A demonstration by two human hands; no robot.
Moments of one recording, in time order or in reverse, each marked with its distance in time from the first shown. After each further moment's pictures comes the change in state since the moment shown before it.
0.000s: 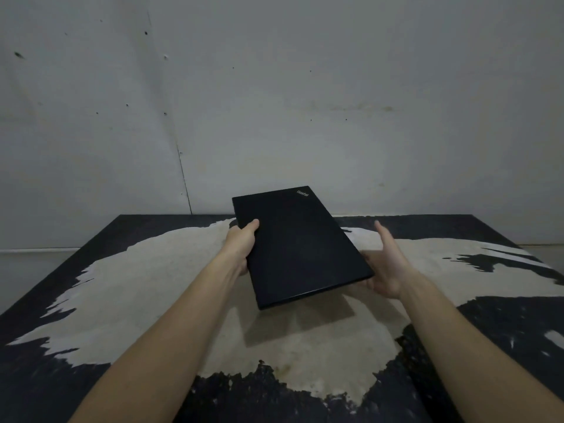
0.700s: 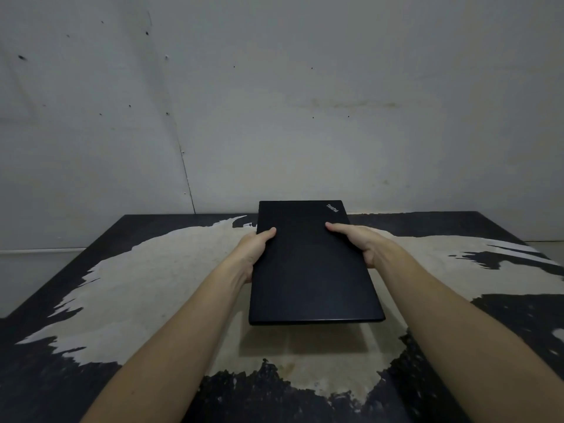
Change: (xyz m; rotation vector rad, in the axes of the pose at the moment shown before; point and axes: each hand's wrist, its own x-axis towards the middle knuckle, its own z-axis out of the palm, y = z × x) left_hand -0.021 -0.006 0.004 0.120 -0.201 -0.064; right_hand 0.028 -0.032 0.046 -0.321 -0.055 0.036
